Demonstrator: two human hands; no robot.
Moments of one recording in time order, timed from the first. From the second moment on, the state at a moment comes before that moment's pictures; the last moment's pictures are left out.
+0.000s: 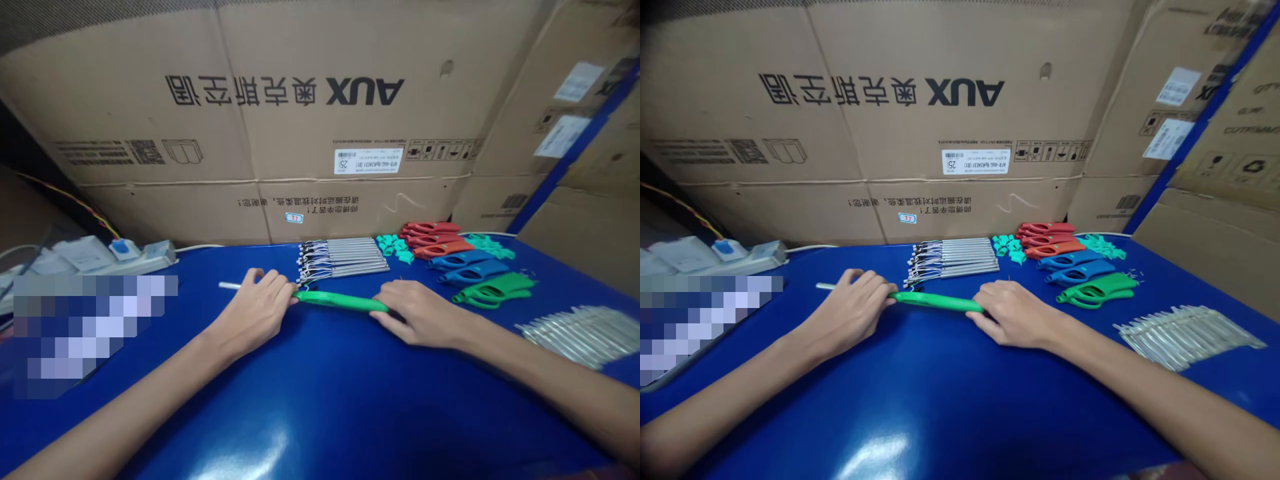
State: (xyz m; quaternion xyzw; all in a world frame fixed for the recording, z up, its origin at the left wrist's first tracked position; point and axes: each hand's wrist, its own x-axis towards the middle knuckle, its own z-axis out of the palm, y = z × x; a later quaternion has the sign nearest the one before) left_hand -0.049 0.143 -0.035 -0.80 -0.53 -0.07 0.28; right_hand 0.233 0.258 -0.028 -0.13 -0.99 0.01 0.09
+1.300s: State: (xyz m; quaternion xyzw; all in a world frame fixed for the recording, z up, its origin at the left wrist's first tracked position) left_hand -0.009 0.136 -0.033 -0.76 -0.60 -0.24 -0.01; right_hand 0.199 0.269 0.018 -0.20 -0.96 0.14 0.14
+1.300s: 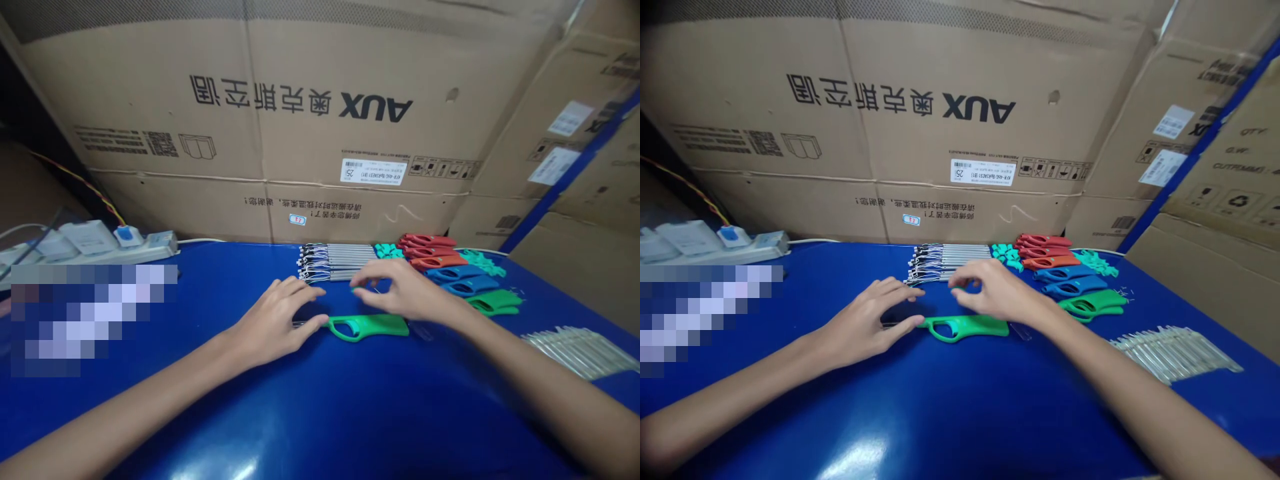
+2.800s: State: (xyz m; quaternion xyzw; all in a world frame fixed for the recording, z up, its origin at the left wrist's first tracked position) left_hand -0.110 0.135 -0.022 -0.73 -0.61 -0.29 0.13; right_hand 0.215 0.275 -0.023 -0.06 -0.94 0.06 0.32
